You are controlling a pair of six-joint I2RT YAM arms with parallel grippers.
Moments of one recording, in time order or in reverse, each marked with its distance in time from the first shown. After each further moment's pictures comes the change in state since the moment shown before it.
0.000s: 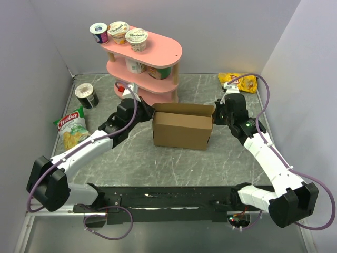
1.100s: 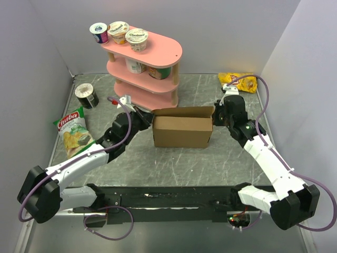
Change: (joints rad) left arm -0.060 -0.132 -0.243 0.227 -0.081 -0.125; right arm 0.027 -0.023 -0.015 0.005 0.033 0.000
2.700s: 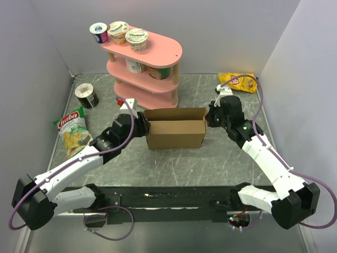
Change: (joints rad) left arm -0.034 -0.102 0.079 -0.385 -0.069 0.314; right arm 0.051 0.005 -0.003 0.018 -0.061 -0.002
